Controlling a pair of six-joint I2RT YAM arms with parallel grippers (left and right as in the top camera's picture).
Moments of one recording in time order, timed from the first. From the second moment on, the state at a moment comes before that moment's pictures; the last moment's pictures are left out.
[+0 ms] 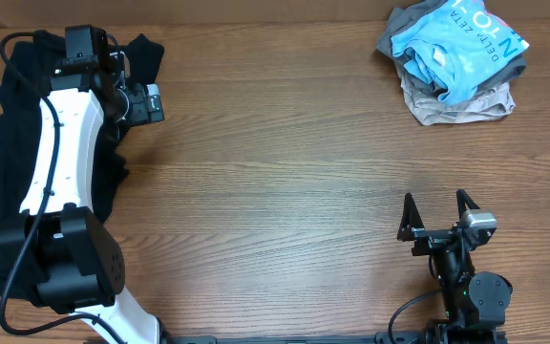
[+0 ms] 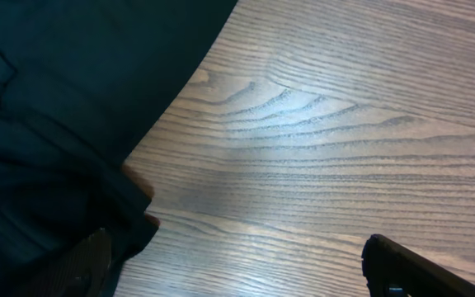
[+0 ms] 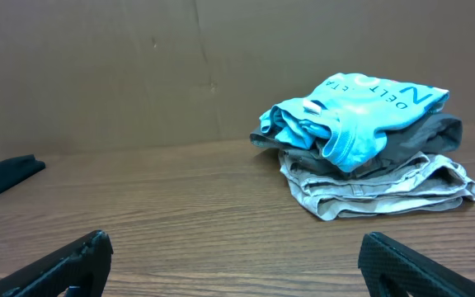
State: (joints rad) left arm 0.13 1.88 1.67 -1.00 0.04 -0.11; right arm -0.05 0.01 0.02 -0.02 -0.15 0.13
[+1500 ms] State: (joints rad) left arm 0.13 0.22 0.09 0.06 0.12 -0.31; right arm -0.05 0.01 0.02 -0.02 -0.15 0.13
